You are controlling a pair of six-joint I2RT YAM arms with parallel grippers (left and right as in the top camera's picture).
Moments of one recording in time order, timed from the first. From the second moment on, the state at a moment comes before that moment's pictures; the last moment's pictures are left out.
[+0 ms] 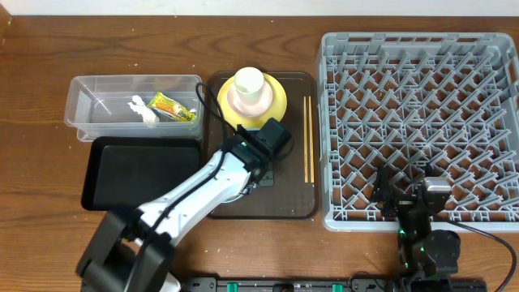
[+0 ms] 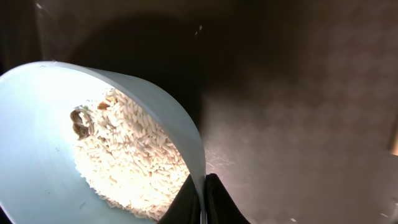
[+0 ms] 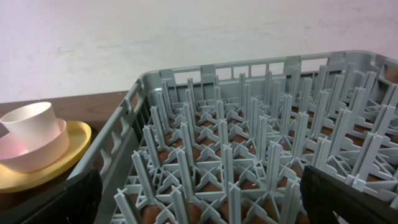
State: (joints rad) left arm -0.68 1.62 1.06 -0.84 -0.14 -0.72; right arm 0.08 0.01 0.01 -0.07 0.05 0.15
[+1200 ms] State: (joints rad) left arm 0.12 1.22 1.06 -0.96 0.34 -0.47; right arm 0.08 0.01 0.01 -0.07 0.05 0.15
